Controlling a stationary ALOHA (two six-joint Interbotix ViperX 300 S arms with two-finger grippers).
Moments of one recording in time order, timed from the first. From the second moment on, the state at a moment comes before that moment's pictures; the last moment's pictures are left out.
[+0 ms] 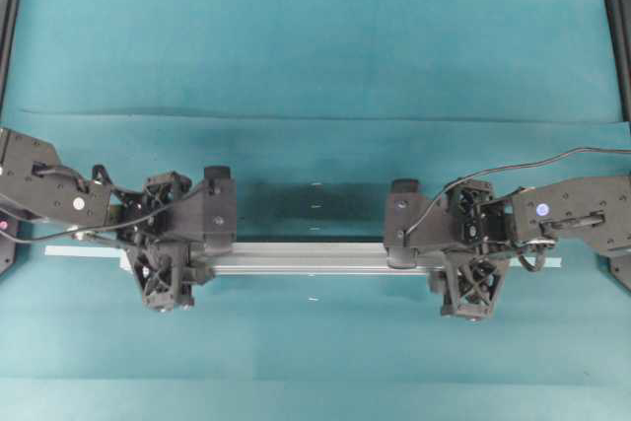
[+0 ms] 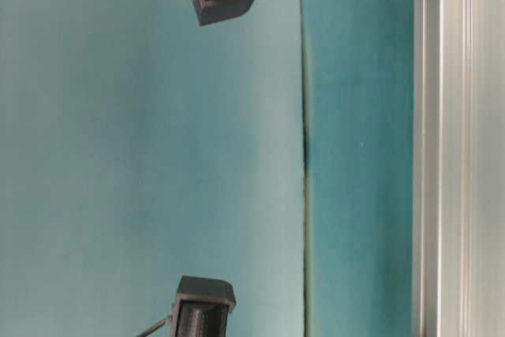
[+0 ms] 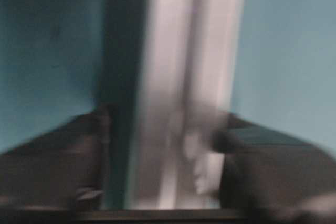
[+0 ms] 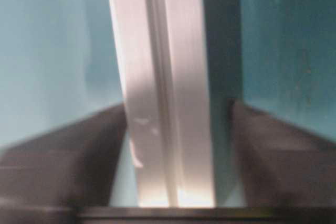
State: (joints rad) left arm -0.08 -0.02 0.84 0.02 0.24 -0.18; right arm 0.10 -0.02 0.80 0.06 0.49 0.14
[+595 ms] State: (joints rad) left arm -0.08 -0.03 0.83 0.02 0.25 -0.18; right arm 0.10 0.00 0.76 0.07 0.57 0.13
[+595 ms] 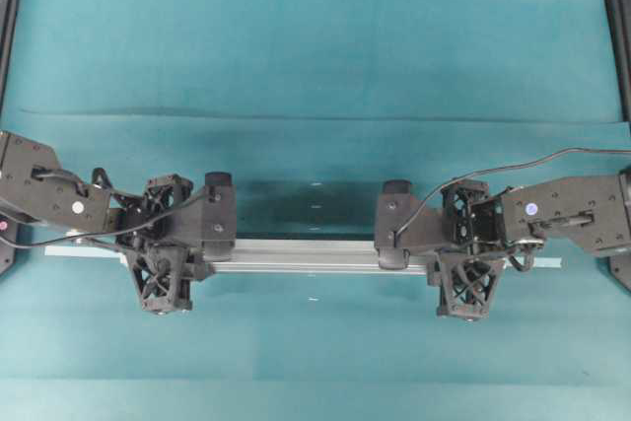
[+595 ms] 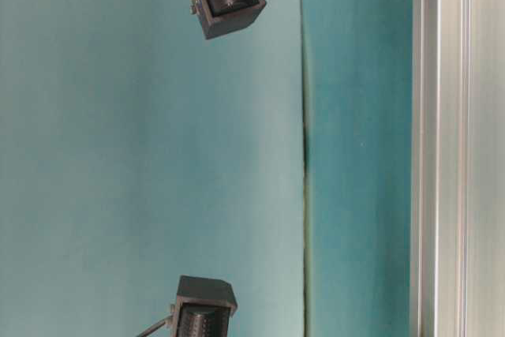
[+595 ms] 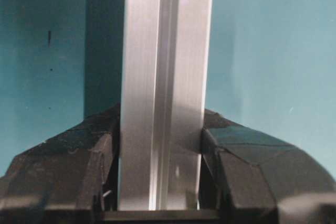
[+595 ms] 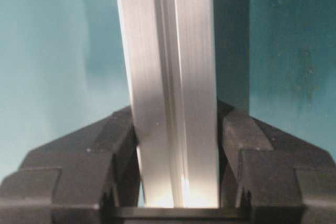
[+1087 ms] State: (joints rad) left arm -0.08 -0.25 0.65 0.02 0.66 -0.18; right arm 0.08 -0.20 0.58 0.08 0.96 0.14
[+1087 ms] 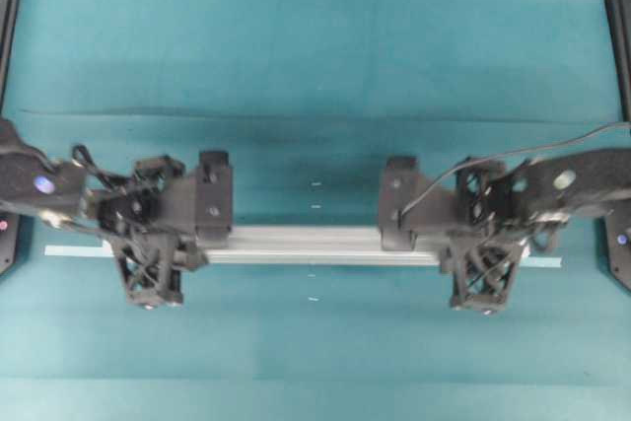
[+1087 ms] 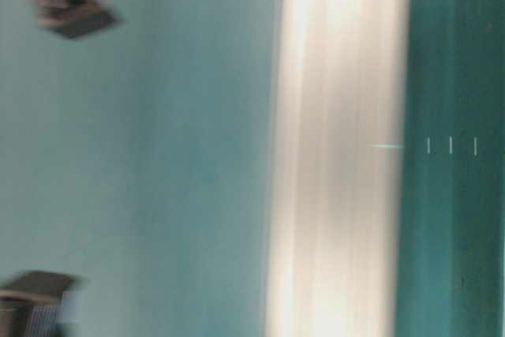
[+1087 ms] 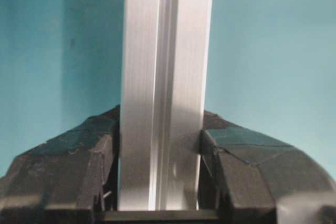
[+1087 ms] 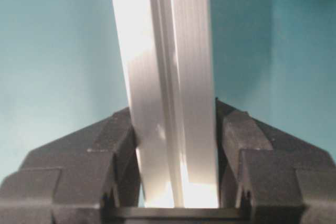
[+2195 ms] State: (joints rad) left arm -0.06 -0.29 -0.06 0.01 1.48 -0.18; right arm 0.06 -0.18 -0.19 0.08 1.71 0.27
